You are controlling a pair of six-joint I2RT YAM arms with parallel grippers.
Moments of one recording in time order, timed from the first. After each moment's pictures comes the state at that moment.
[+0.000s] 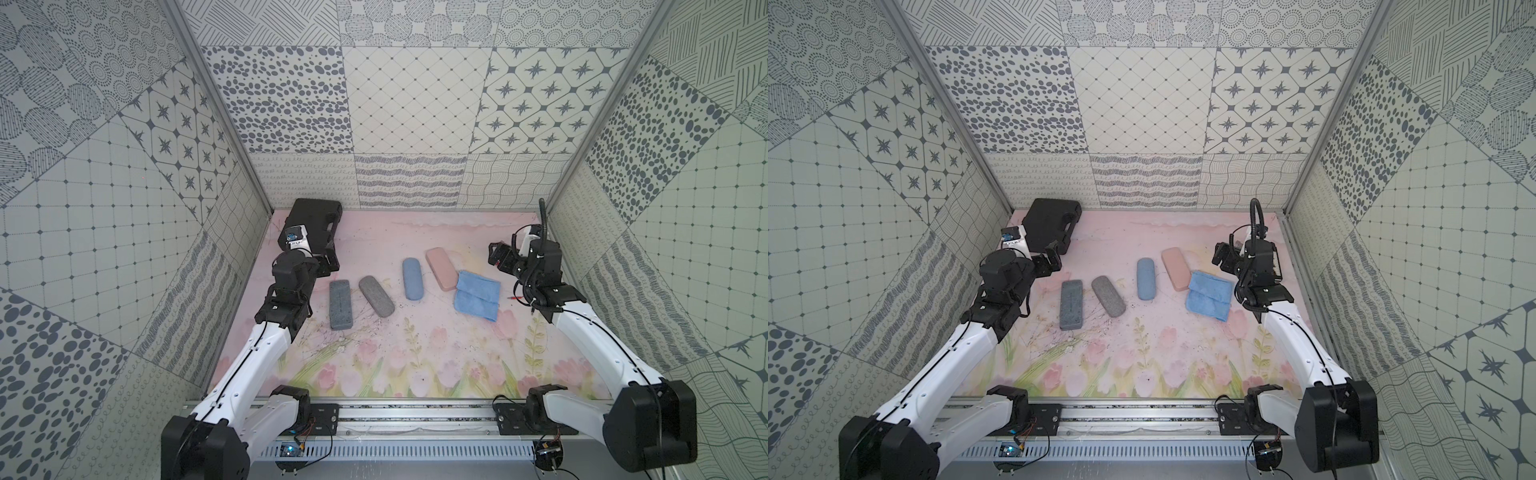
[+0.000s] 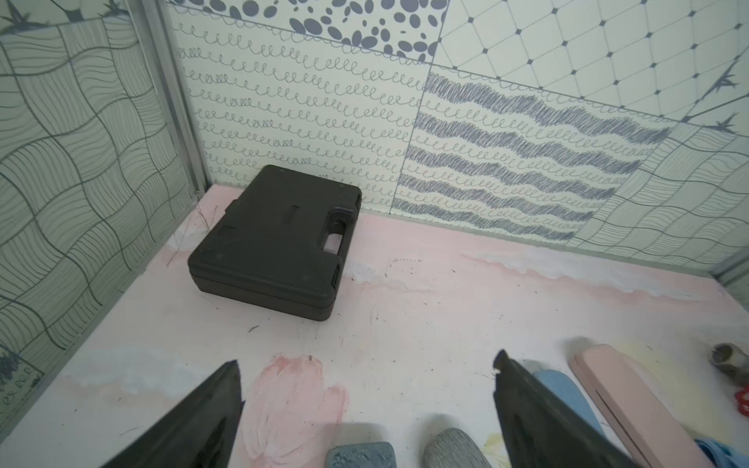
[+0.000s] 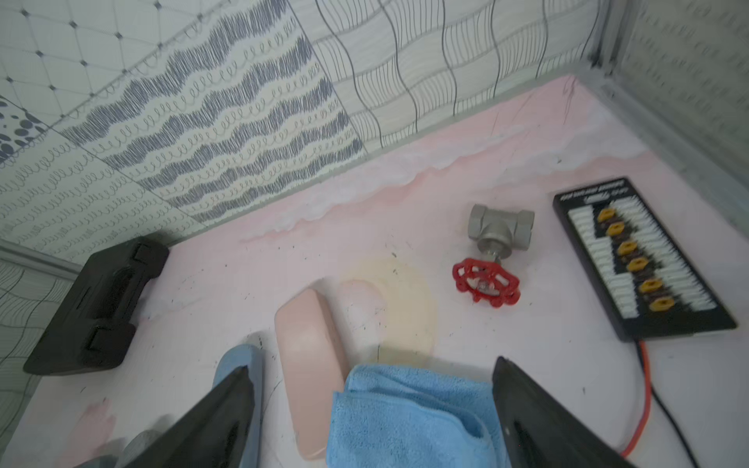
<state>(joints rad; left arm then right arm) -0.17 1.02 0.75 -0.02 -0.09 -0.24 0.14 1.24 0.87 -0.18 -0.06 0.49</state>
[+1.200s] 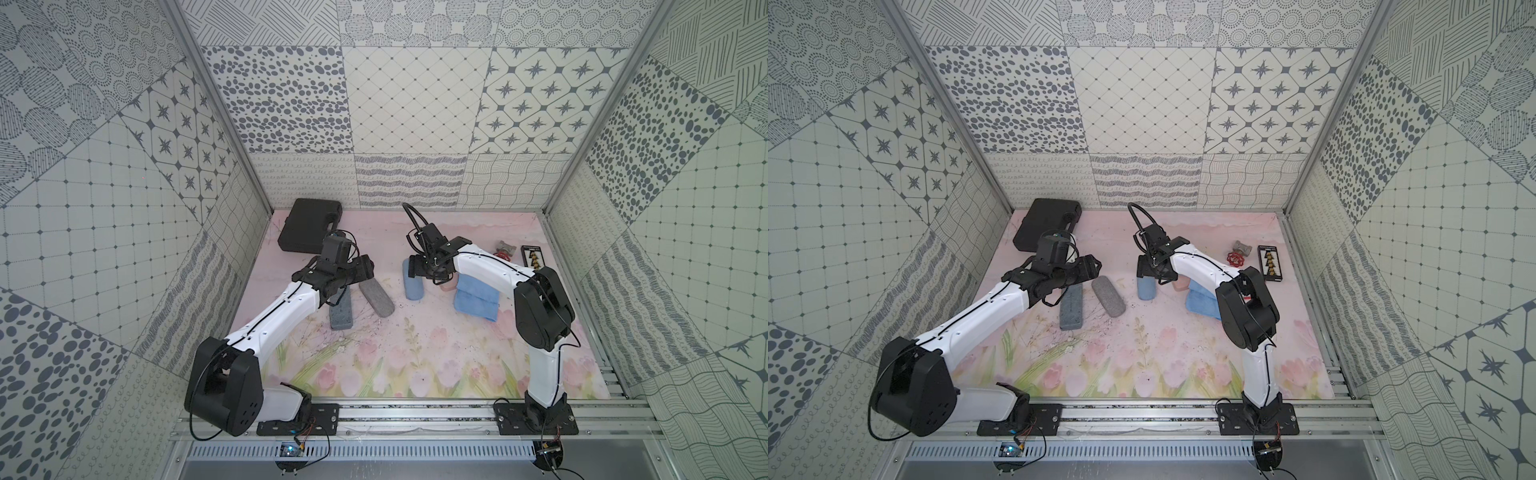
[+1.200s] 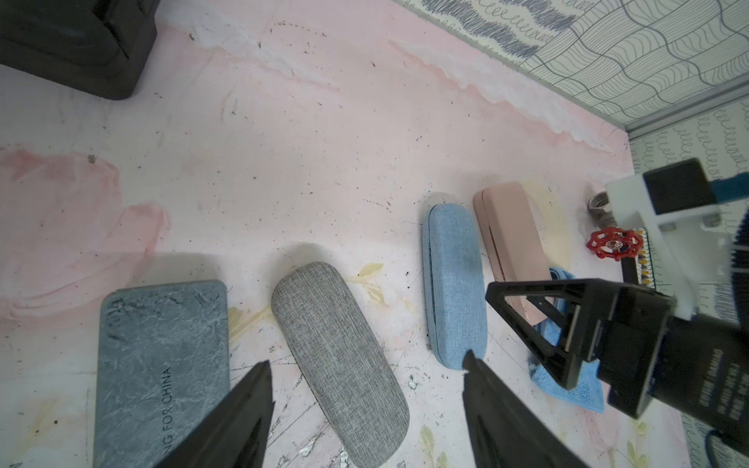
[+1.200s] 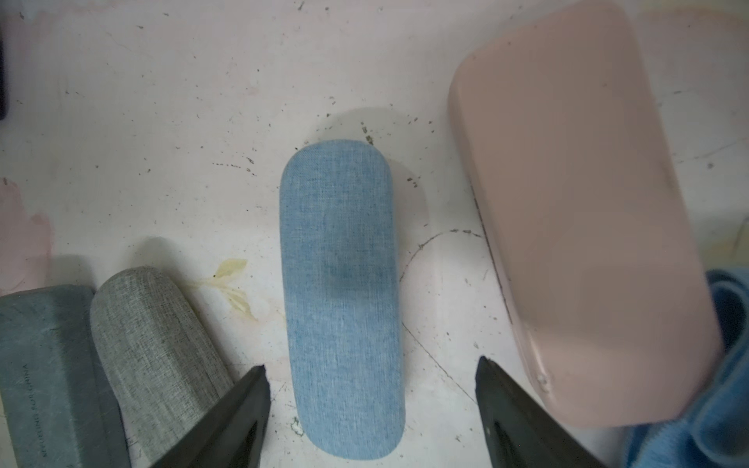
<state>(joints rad) -0.40 1.36 0.98 -0.37 0.05 -0.58 0.62 2.03 1.61 -0.70 0.06 0.63</state>
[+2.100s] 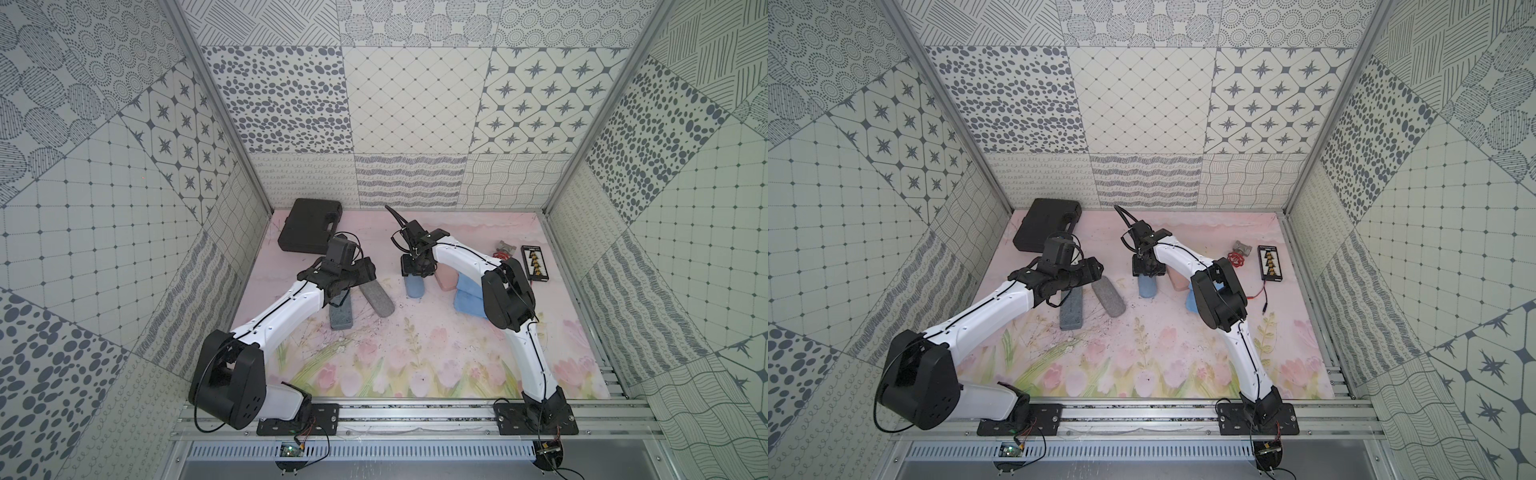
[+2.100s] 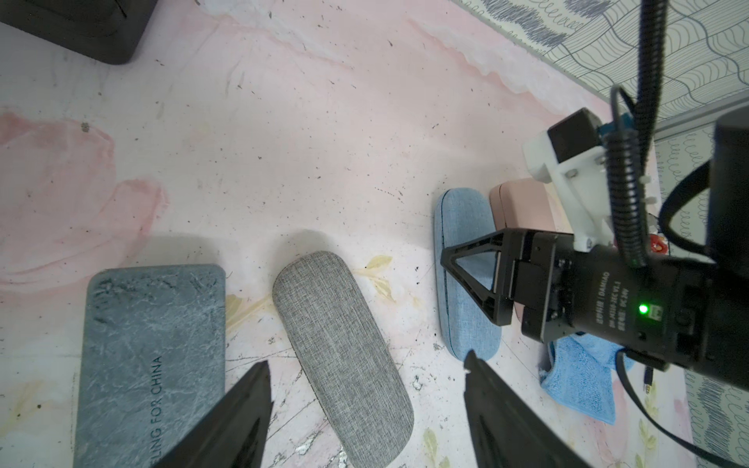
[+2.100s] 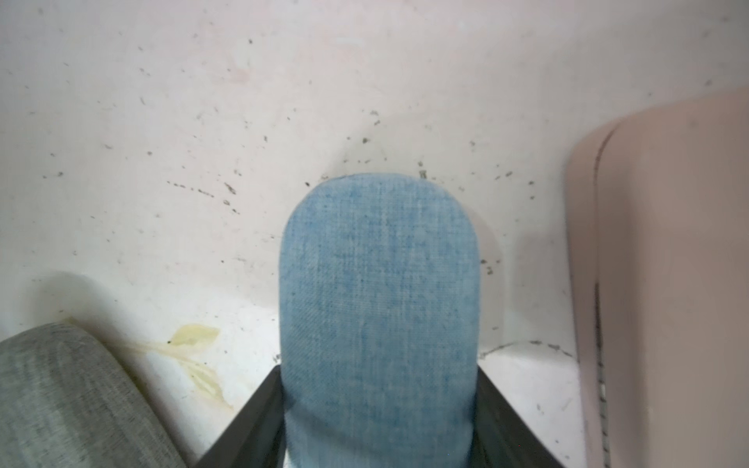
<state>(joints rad) -0.41 1.39 0.98 -0.38 0.03 -0.62 0.62 2.33 1.98 -0.89 0.04 0.44</state>
